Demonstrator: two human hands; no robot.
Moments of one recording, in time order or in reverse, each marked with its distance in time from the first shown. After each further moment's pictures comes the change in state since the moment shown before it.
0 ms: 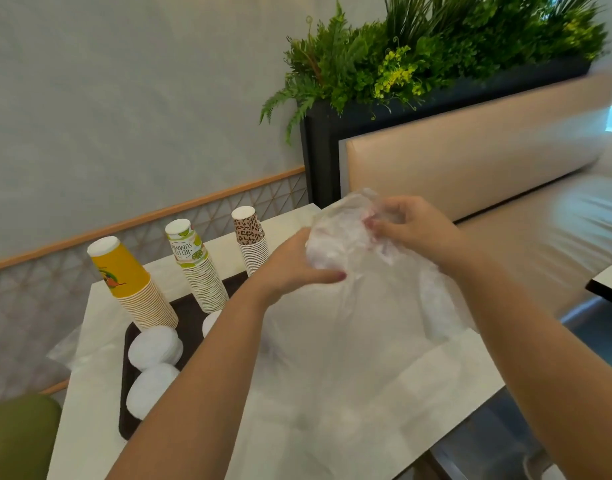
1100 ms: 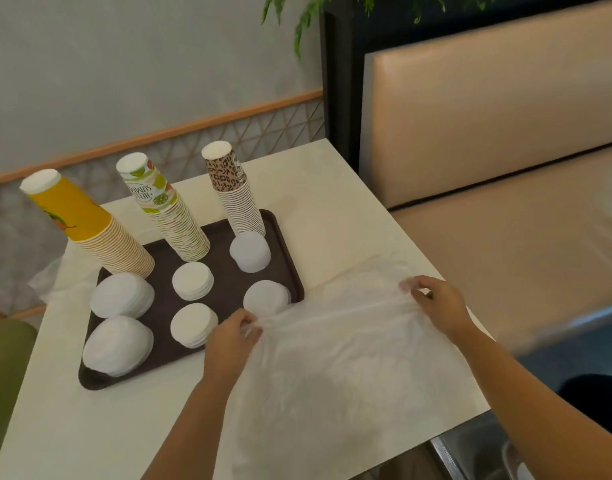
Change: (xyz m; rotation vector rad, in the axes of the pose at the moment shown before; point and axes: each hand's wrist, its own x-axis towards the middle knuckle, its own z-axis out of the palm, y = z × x) left_hand -0.038 -0.190 0.093 0.354 0.439 -0.543; right_hand 0.006 0.288 0.023 -0.167 0.066 0.331
